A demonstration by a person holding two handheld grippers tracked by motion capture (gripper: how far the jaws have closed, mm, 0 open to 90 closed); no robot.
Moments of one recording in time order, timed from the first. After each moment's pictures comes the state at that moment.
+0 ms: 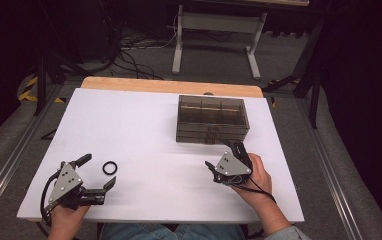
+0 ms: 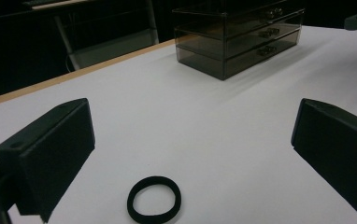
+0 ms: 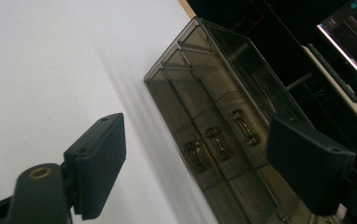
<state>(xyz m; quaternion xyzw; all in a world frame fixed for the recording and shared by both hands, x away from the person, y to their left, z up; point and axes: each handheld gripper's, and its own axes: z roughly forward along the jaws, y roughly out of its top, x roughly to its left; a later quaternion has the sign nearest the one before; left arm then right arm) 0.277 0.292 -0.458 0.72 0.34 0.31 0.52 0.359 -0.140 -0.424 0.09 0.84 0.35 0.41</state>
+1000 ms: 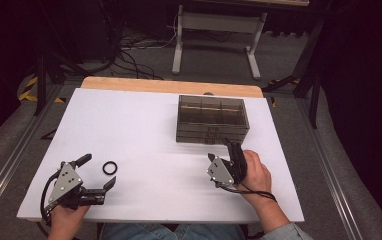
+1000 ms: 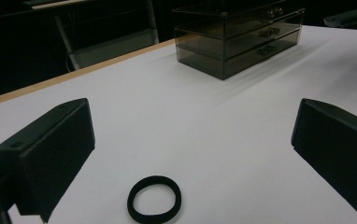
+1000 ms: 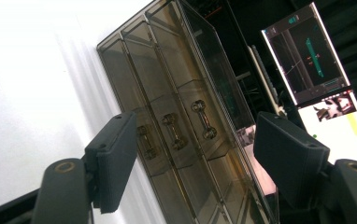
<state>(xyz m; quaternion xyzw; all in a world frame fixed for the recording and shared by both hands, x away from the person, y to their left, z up) 0.277 0.292 -0.458 0.72 0.34 0.31 0.52 0.357 -0.125 -0.436 0.05 0.81 0.25 0.53</state>
